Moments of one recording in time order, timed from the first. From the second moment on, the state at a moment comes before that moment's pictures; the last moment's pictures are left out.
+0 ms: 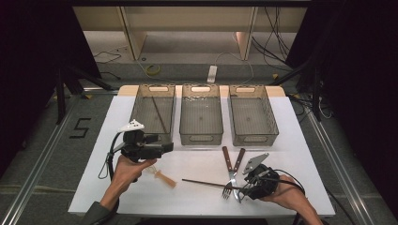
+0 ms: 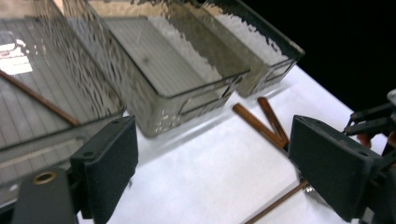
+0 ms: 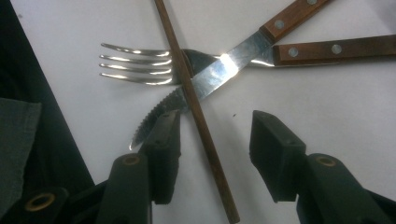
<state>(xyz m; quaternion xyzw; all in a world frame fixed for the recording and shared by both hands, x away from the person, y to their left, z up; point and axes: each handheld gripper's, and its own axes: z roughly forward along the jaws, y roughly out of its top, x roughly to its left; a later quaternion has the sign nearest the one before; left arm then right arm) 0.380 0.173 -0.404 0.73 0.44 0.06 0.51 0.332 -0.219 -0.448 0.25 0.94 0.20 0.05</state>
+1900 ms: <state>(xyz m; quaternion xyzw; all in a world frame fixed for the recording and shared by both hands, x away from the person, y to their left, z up) 0.343 0.129 -0.429 0.74 0.43 0.03 0.52 0.324 -0.196 -0.430 0.23 0.93 0.28 0.12</state>
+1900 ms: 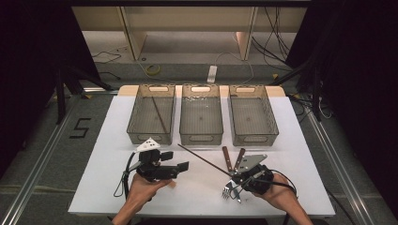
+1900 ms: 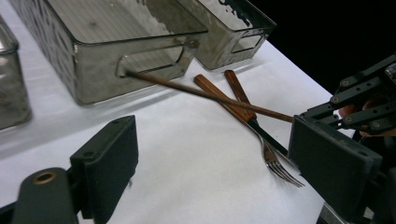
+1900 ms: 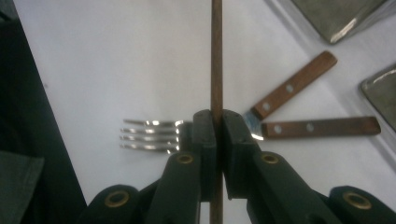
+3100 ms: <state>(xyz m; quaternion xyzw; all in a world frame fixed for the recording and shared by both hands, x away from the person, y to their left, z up) 0.354 0.102 -0.437 0.67 0.46 -0.06 0.58 0.314 -0.163 -0.421 0.22 0.90 0.34 0.13</state>
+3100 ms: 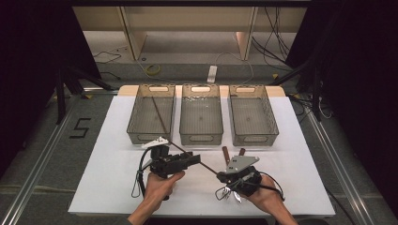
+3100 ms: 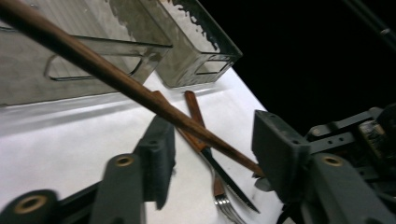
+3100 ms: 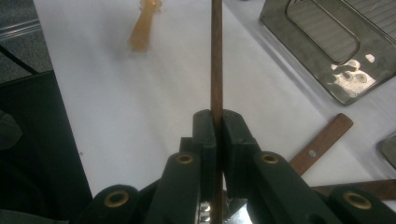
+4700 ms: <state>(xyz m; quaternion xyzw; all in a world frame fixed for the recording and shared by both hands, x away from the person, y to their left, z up) 0.379 0.162 -0.376 0.68 0.44 -0.06 0.58 0.322 -0.203 -0.424 0.31 0.88 0.35 0.10</state>
